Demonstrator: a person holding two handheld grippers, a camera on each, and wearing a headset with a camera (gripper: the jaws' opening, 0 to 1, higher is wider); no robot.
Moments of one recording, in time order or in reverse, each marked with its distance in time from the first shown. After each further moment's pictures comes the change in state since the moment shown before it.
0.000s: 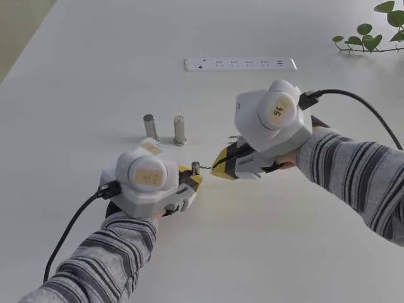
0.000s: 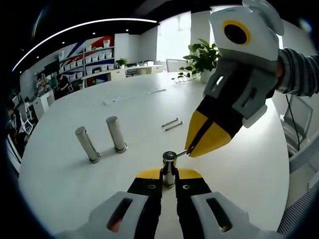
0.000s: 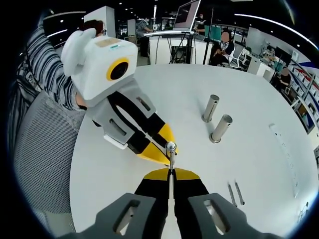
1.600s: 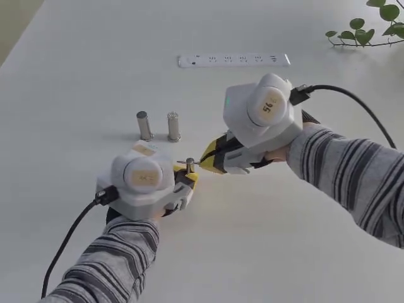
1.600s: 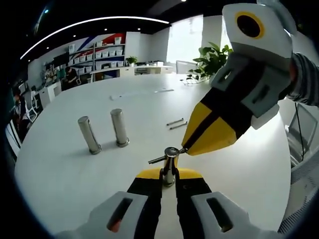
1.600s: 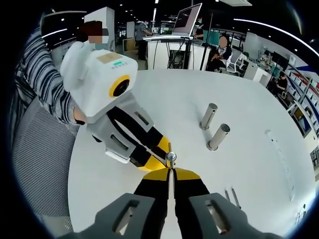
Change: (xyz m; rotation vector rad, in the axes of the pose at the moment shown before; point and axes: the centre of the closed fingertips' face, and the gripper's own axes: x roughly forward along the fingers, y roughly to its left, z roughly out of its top) left arm 0.006 0.002 -0.004 -0.088 -0.015 0.049; right arm 0.001 0.001 0.014 -0.014 -0.036 -0.040
